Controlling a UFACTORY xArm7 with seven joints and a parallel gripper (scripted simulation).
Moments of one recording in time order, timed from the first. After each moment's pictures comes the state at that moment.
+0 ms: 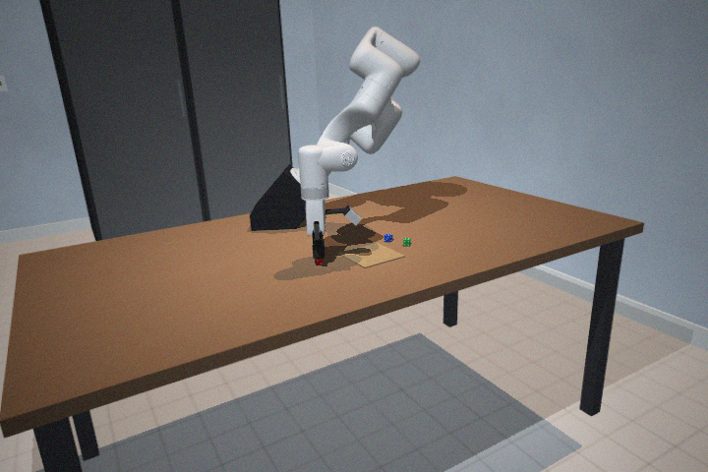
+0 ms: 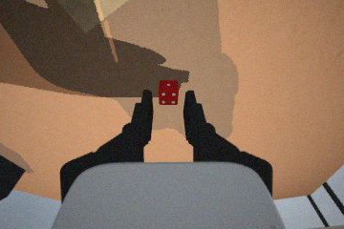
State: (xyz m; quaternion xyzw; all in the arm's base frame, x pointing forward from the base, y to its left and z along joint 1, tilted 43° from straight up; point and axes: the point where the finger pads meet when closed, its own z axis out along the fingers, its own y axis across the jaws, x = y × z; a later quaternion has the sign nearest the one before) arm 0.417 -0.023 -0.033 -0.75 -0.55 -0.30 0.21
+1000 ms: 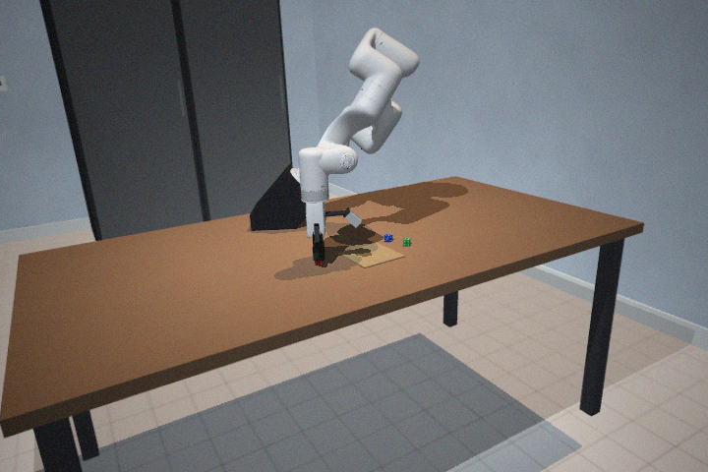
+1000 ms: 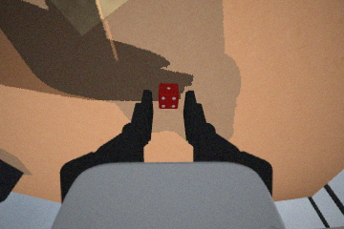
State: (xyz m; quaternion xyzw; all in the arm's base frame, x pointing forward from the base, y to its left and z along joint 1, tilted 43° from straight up) arm 0.418 -0.018 -0.038 -0.75 -0.55 -0.30 0.21
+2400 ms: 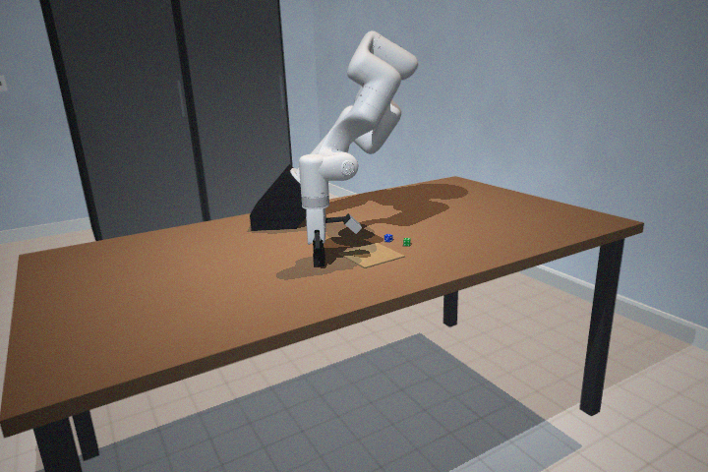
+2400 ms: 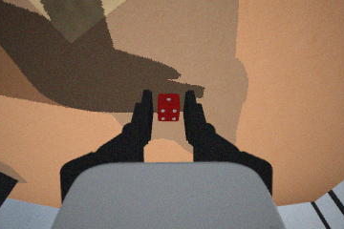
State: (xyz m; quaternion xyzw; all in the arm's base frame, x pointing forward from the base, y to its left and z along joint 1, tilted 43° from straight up) arm 0.422 -0.007 -0.050 -0.75 -0.55 -0.30 0.21
